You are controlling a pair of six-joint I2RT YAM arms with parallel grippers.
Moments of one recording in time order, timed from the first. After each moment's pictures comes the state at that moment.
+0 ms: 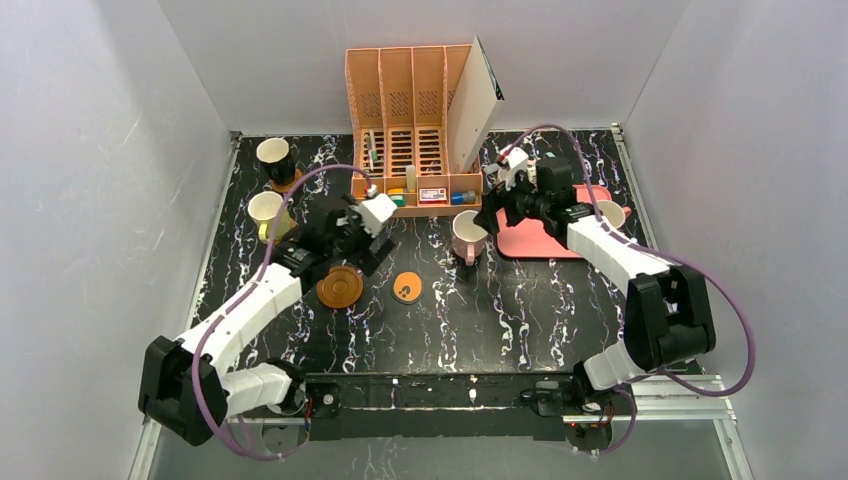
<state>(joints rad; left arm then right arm) -0.43 1.15 0.83 -0.34 0.12 0.38 0.33 1.51 0.99 -0.06 -0.48 -0.14</state>
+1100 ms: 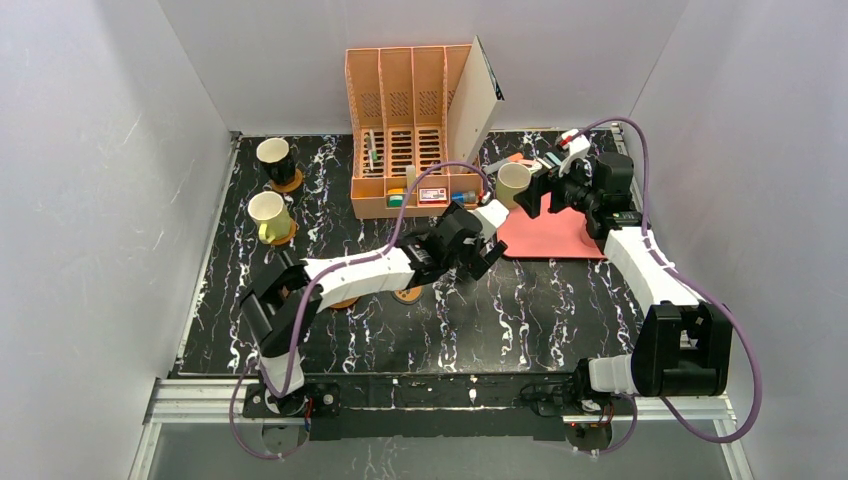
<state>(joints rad) -0.99 1.75 1.23 -0.07 -0.26 0.04 0.05 1.33 0.94 0.00 -0.60 -0.10</state>
